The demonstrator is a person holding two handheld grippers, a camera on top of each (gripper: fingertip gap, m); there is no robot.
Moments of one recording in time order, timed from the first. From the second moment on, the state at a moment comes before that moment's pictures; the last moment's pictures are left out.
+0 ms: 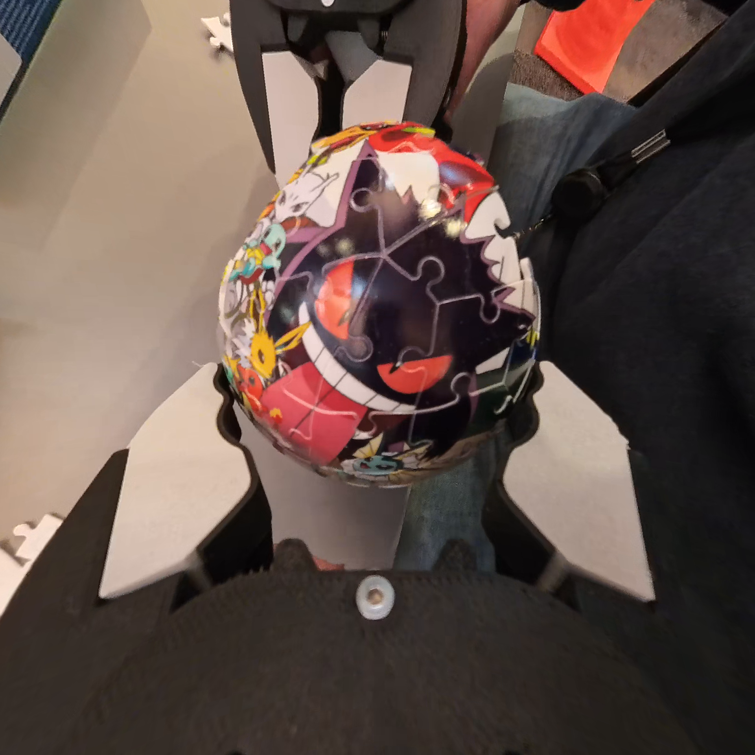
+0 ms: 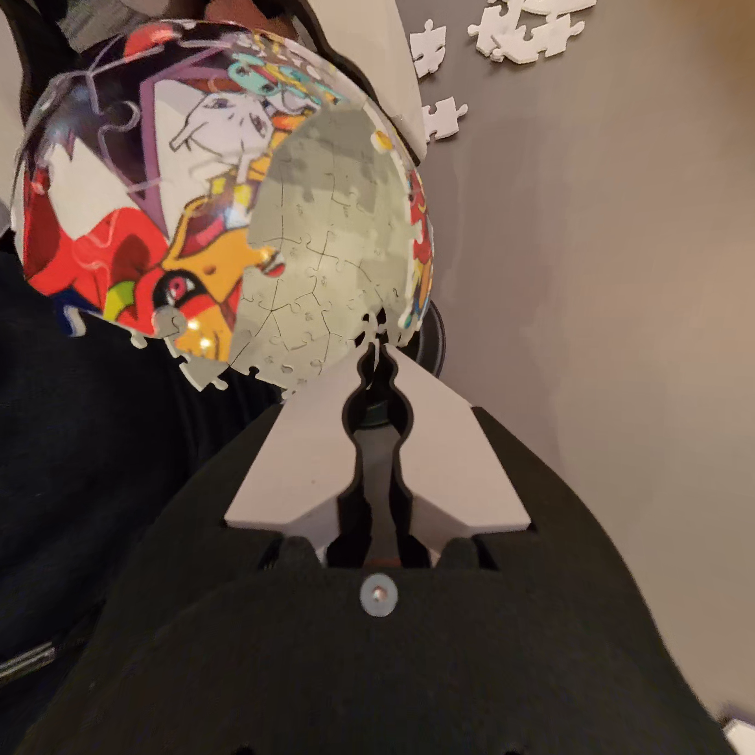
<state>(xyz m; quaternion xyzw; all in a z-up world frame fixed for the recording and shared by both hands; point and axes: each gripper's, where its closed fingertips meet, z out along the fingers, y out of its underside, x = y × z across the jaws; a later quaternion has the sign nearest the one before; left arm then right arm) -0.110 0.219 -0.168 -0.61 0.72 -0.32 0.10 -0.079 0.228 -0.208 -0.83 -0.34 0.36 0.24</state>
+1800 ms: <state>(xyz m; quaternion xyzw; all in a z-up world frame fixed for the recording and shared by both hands) -0.105 0.220 -0.172 -0.60 0.76 -0.26 0.04 -0.089 0.168 -0.219 -0.70 -0.57 0.33 0.29</state>
